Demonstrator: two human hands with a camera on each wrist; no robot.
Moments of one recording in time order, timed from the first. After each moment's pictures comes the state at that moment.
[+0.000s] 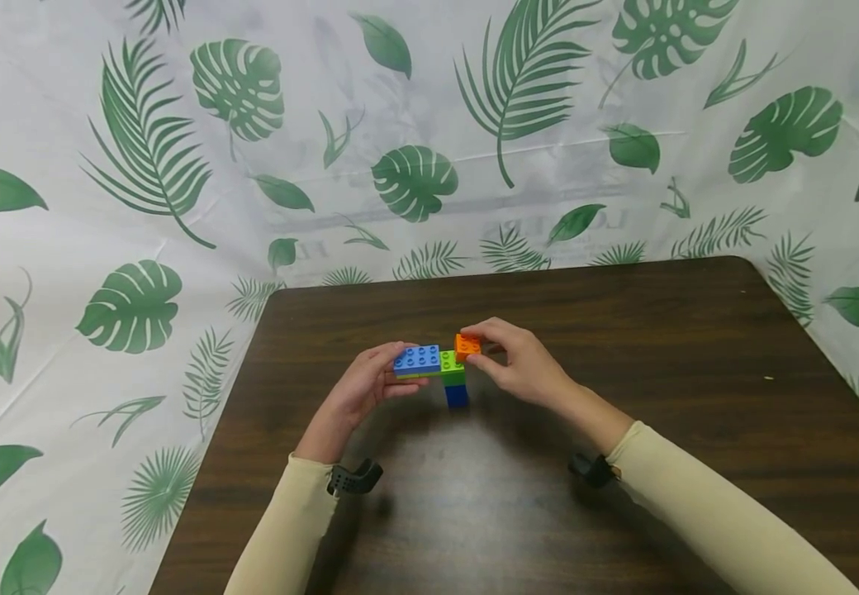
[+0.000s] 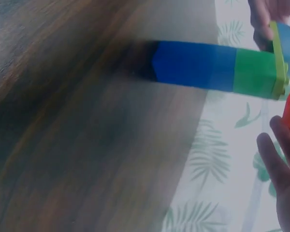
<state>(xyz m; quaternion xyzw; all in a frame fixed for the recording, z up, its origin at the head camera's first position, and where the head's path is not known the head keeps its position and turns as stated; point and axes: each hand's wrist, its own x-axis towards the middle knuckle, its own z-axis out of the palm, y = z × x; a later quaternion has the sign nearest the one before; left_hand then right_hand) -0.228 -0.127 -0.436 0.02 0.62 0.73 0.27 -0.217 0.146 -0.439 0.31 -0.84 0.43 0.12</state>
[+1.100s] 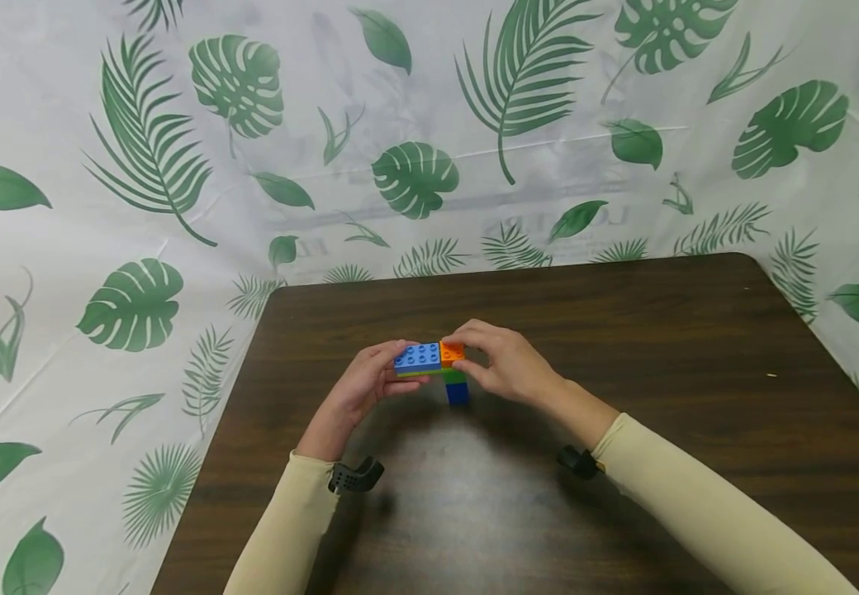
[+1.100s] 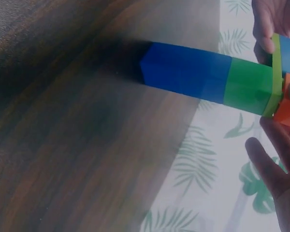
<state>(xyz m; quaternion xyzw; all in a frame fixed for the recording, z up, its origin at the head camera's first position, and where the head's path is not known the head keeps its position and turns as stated) -0.229 -0.127 -0.435 0.03 0.62 0.73 0.27 -0.220 0.130 -0.432 0.36 -0.86 0.36 0.11</state>
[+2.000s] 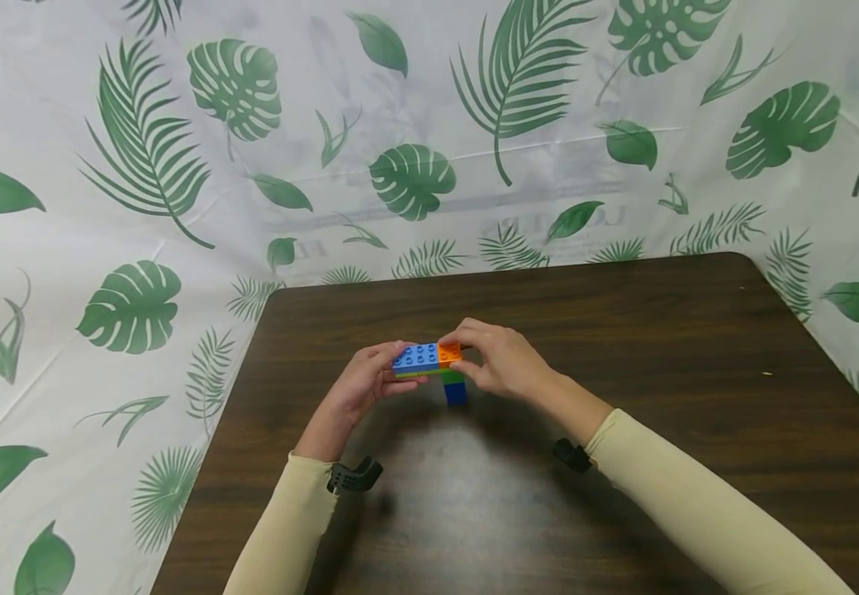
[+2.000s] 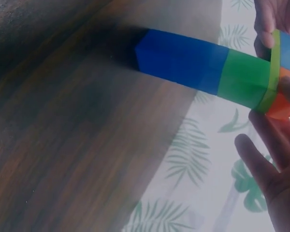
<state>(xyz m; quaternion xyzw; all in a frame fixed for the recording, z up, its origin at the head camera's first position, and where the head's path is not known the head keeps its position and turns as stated) -0.227 -0.126 -0.435 0.03 0.62 0.74 0.26 -0.216 0.127 -0.421 0.32 -0.89 0.31 0.07</state>
